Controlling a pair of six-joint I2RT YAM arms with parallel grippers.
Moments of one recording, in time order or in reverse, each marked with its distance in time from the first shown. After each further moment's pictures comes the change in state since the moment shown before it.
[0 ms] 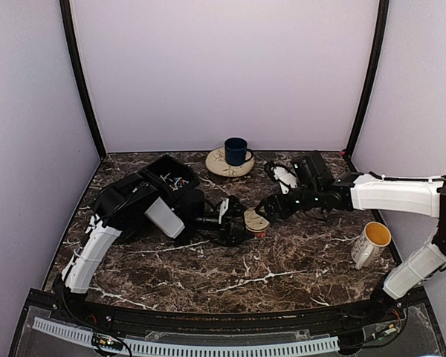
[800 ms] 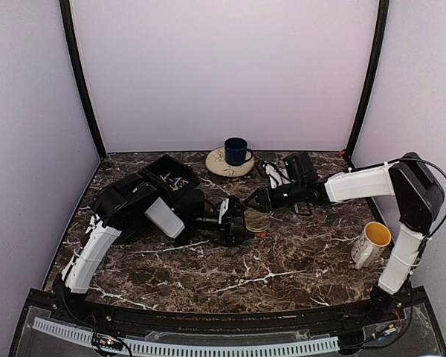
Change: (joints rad) left arm 0.000 -0.003 0.001 0.000 0.000 -0.002; right arm -0.139 0.319 0.087 0.326 -0.373 0.120
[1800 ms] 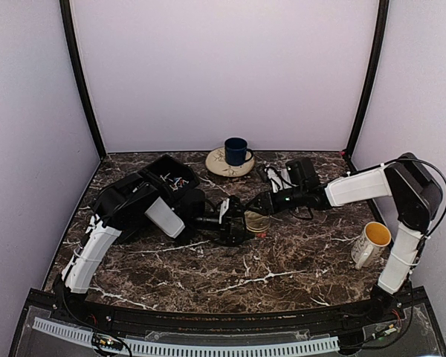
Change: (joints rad) left arm 0.000 0.001 0.007 -0.013 0.007 -0.001; right arm -0.017 0.023 -0.056 0.091 -0.086 0.011
